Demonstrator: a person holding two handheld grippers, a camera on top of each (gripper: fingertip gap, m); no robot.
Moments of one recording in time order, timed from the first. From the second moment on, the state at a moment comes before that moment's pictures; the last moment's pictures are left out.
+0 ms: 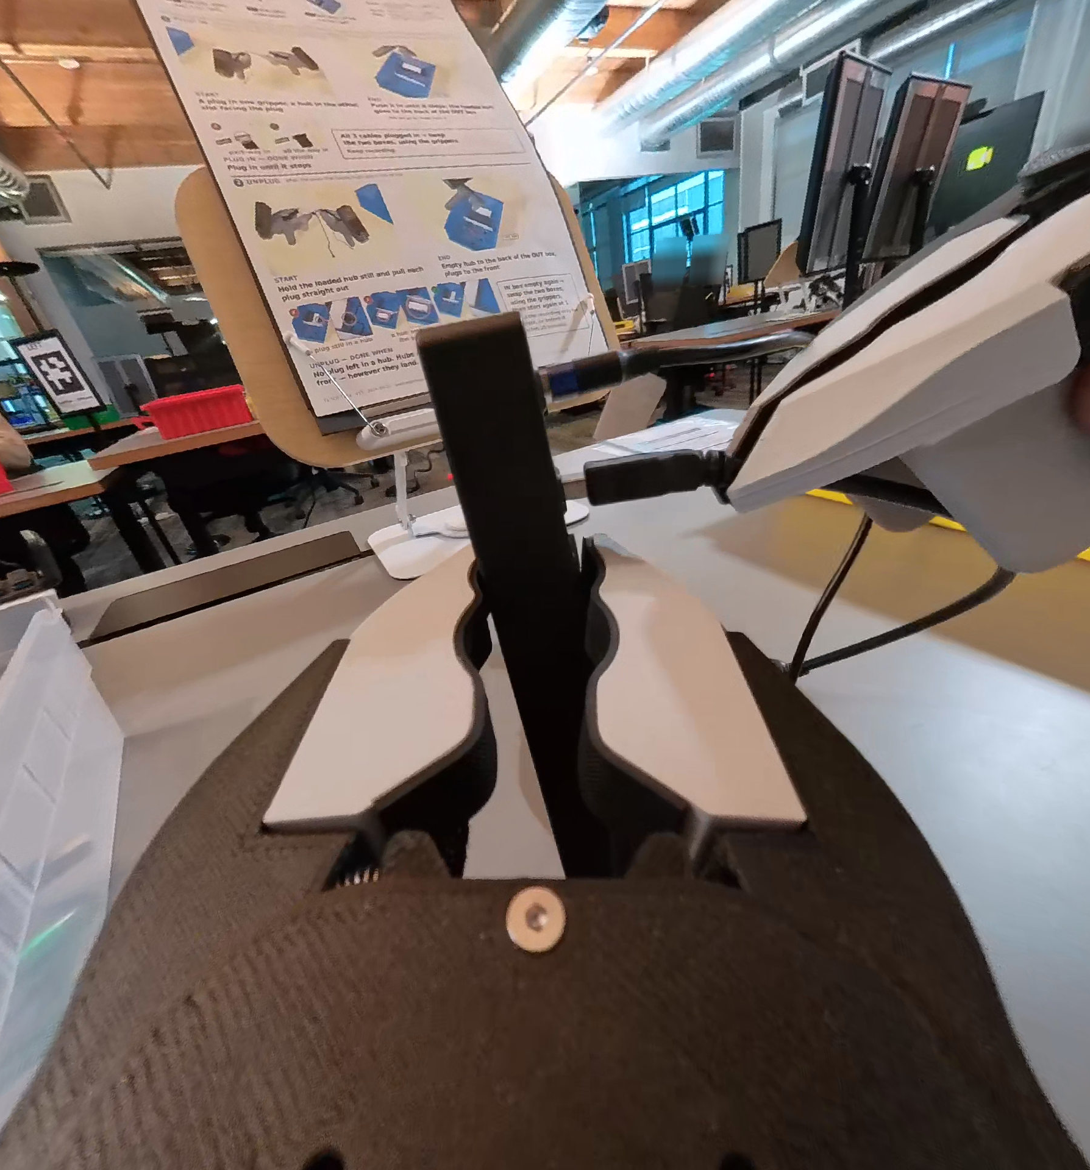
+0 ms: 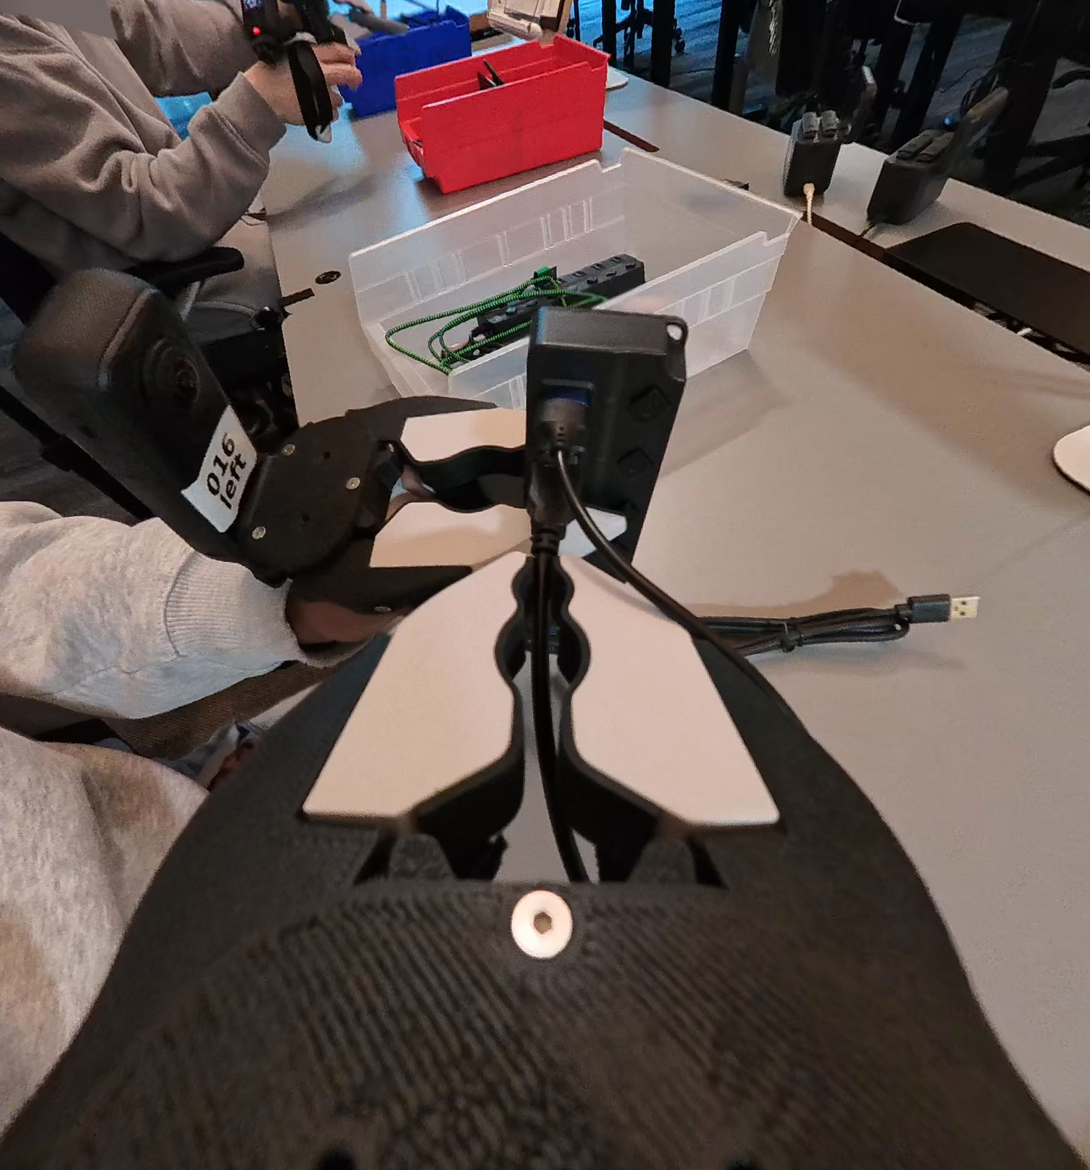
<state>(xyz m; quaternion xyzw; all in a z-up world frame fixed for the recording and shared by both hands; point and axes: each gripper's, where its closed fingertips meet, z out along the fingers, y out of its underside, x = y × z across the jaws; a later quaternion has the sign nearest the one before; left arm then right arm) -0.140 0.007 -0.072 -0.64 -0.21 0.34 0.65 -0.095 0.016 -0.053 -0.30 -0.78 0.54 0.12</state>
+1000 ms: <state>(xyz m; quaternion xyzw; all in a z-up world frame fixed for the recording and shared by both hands) -0.138 0.012 -0.078 -0.67 -0.23 0.34 0.62 -0.099 0.019 -0.054 -0.30 -0.77 0.53 0.17</state>
